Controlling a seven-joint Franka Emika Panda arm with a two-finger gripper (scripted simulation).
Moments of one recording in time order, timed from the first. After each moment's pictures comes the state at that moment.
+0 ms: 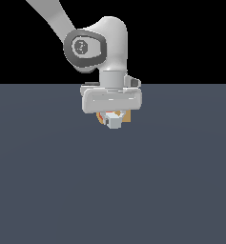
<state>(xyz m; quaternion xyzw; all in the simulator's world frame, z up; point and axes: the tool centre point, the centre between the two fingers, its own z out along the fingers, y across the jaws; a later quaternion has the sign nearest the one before) 0.002 0.107 0.068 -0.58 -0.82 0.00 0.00</state>
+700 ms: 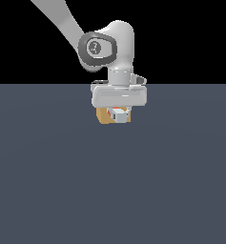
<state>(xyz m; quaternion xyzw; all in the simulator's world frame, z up) 0.027 0.147 0.075 -0.61 -0.79 0.00 0.00</state>
